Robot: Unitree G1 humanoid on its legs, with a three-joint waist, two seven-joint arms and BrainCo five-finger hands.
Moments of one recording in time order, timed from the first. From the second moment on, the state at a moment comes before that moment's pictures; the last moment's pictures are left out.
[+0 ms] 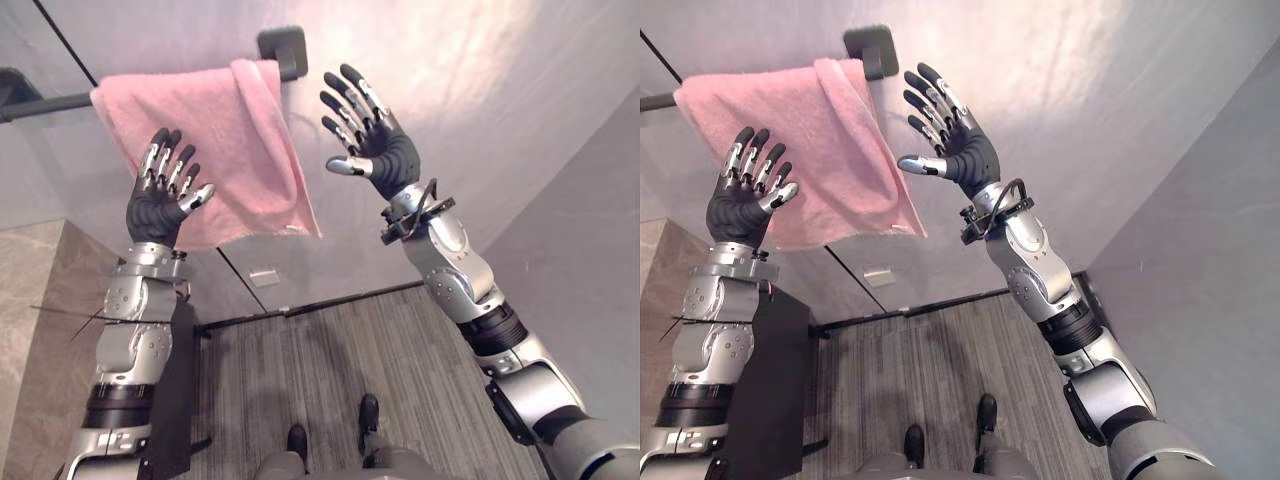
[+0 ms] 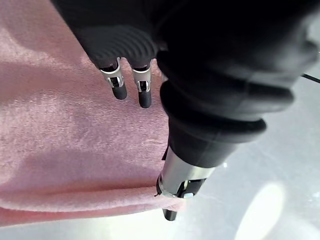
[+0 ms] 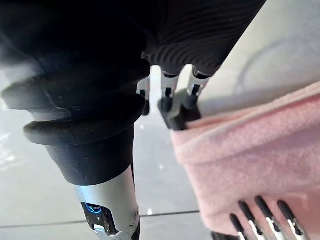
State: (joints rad) left arm -0.29 0.52 0.11 0.01 -0.74 -0.16 -0.06; right arm -0.75 -0.28 0.36 0.06 0.75 -0.11 0.06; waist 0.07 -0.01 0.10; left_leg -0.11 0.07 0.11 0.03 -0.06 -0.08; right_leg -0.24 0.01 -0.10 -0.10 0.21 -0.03
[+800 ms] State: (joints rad) left arm -0.79 0.79 0.05 0.35 -0.78 -0.20 0.02; right arm -0.82 -0.29 0.23 -0.06 0.81 -0.19 0.01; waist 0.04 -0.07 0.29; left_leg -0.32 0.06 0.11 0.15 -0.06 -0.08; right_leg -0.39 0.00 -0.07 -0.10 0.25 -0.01
